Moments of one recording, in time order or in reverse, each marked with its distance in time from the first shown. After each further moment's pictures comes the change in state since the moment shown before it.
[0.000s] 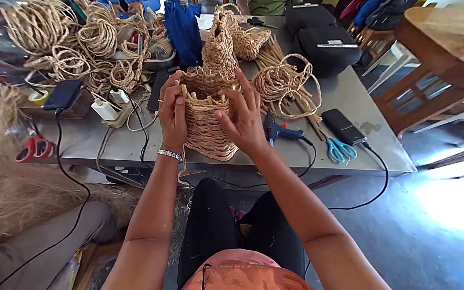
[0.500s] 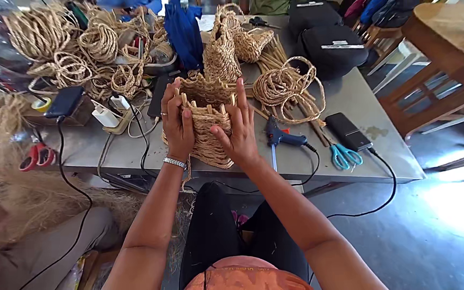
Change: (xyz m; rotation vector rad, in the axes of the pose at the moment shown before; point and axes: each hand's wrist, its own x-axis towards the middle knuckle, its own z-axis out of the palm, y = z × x) left_hand -0.009 0.000 0.015 0.163 0.080 0.032; right_hand -0.014 0.000 0.022 0.048 0.078 0.034
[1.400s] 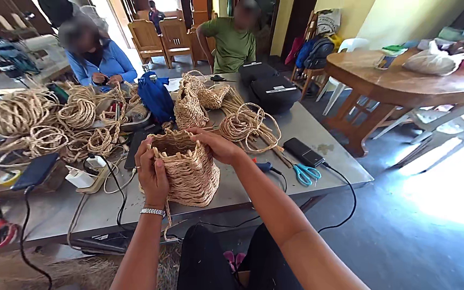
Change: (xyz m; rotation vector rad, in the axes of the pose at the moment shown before) left_hand -0.003 0.001 0.001 -0.010 -0.022 -0.076; right_hand 0.080 0.026 -0.045 0.858 -0.640 0.665
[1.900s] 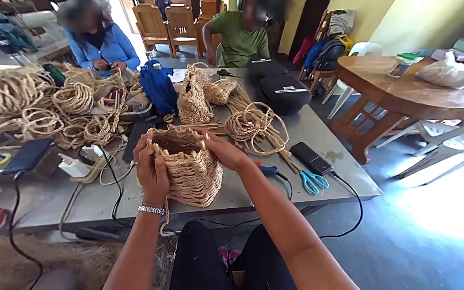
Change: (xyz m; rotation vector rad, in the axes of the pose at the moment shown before) left_hand -0.002 0.001 0.000 -0.012 0.019 -0.010; right_hand -0.001 0.022 -0.002 -0.024 -0.029 -0.030
